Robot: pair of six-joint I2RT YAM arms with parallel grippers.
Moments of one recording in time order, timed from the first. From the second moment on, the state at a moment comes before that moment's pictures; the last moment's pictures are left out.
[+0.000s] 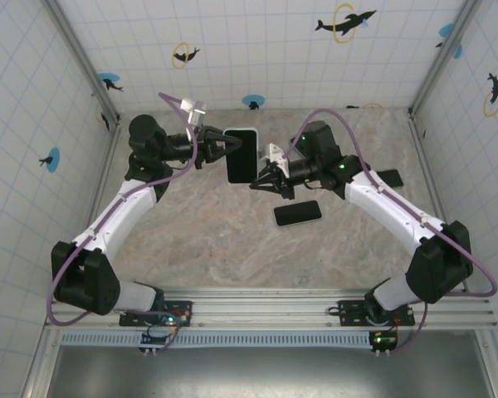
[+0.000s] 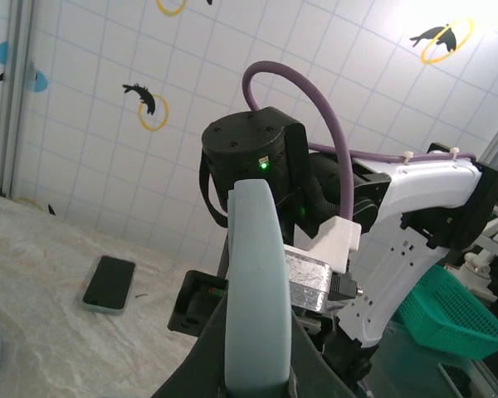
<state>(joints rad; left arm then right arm) -0.32 1.38 1.11 0.51 1.29 -0.58 0.61 1.48 1.26 -0.39 -0.89 -0.55</state>
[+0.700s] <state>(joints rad) -0.31 1.38 1.11 0.56 1.26 -0.68 0.64 1.45 1.23 -0.28 -0.73 -0.57</state>
